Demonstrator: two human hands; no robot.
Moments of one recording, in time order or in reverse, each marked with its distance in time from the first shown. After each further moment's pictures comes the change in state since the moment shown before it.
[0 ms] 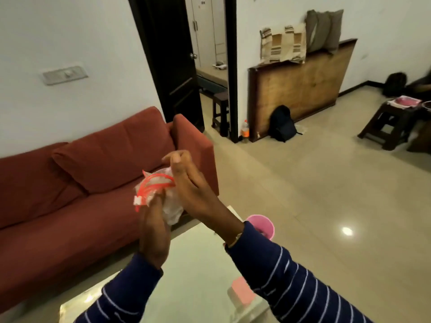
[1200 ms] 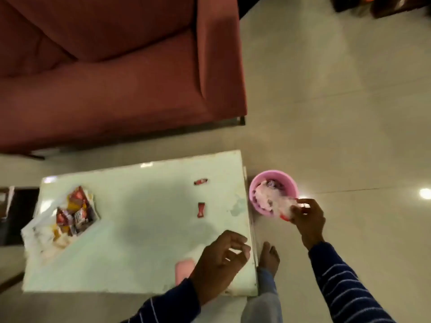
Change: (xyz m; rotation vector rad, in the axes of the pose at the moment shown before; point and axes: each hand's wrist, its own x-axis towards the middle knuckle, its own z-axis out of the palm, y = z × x) left_hand 0.121 -0.512 0.129 0.637 0.054 -0.960; right_hand 0.072 0.673 -0.417 -0.335 0.208 1.047
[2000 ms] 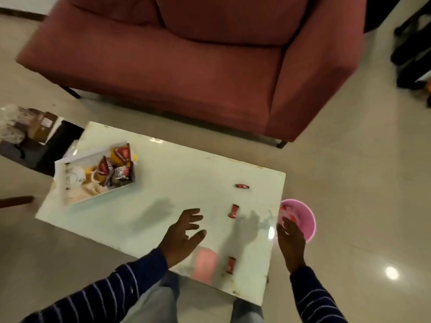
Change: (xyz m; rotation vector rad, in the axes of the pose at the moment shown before) left_hand -0.063 -0.108 -0.180 -0.122 0.346 0.020; right_hand -0.117 -0.053 0.114 -0.323 -0.169 -0.252
